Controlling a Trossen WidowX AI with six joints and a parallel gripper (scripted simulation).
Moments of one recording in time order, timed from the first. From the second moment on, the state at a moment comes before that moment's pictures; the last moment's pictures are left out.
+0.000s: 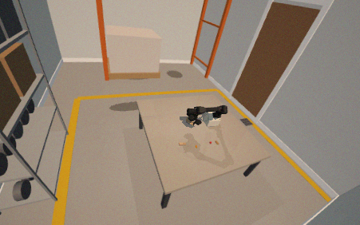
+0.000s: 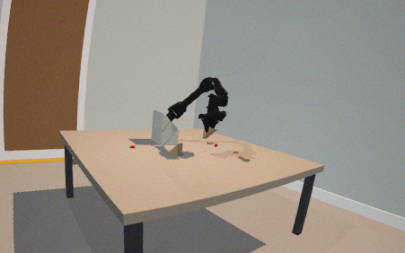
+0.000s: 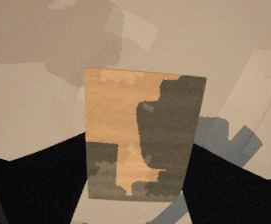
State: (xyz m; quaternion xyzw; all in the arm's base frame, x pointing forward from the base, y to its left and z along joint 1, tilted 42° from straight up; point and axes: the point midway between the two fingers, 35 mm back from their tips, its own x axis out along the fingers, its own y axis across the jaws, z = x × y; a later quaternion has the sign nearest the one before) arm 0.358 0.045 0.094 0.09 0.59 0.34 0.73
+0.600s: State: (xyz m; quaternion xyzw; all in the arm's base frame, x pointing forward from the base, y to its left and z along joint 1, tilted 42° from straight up) arm 0.334 -0.029 0.050 0.09 0.60 0.32 0.73
